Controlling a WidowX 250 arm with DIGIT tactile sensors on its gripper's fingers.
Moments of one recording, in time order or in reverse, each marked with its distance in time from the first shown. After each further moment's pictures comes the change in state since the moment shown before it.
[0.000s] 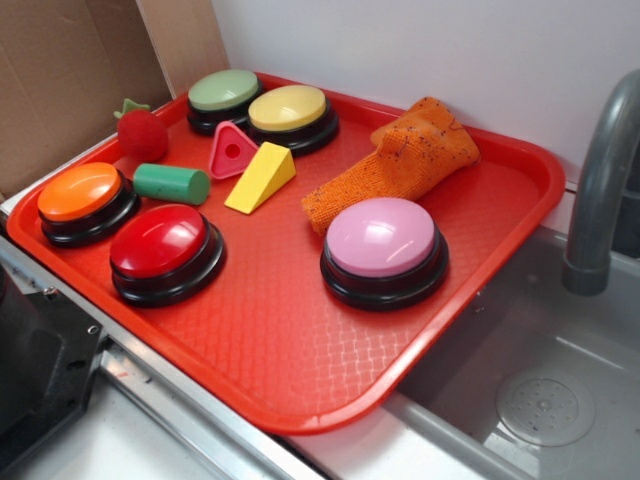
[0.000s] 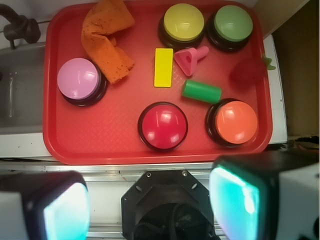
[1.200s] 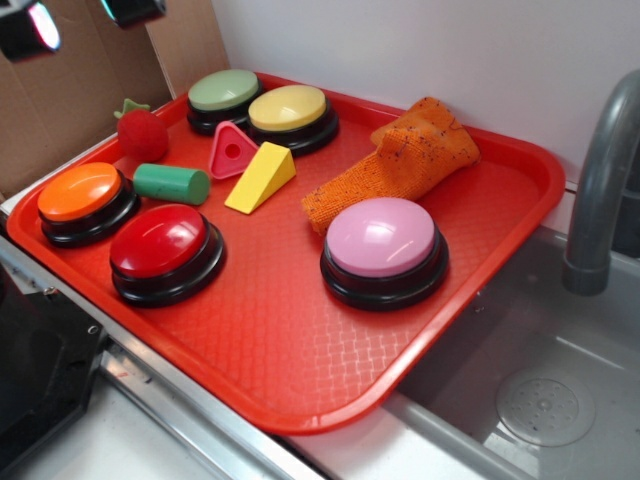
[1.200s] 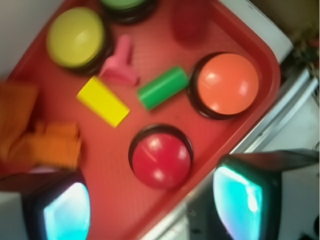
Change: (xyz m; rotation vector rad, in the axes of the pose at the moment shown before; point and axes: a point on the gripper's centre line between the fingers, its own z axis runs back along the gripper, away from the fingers) arm 0.060 0.068 -0.084 -0.055 0.082 0.967
